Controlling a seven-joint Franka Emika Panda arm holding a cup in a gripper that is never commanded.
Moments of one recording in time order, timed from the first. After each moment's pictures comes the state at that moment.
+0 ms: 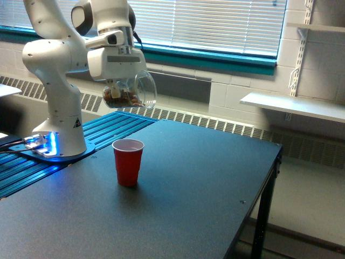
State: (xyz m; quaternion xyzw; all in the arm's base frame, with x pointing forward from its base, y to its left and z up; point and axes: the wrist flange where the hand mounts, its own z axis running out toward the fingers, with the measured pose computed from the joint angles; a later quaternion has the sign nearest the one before) arm 0.309 -0.127 0.392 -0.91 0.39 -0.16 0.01
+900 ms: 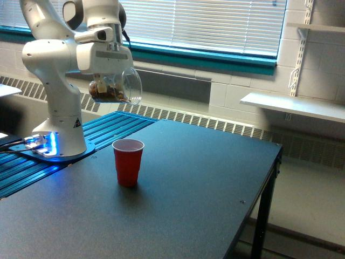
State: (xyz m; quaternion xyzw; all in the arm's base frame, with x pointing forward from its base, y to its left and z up) arm 0.271 -0.122 0.399 -0.92 0.37 -0.14 -0.02
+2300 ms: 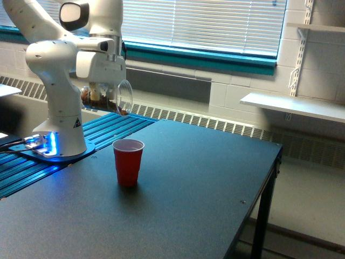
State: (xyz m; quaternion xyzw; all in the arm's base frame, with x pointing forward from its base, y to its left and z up) arm 0.261 -0.116 0.369 -0.94 0.32 -0.08 -0.08
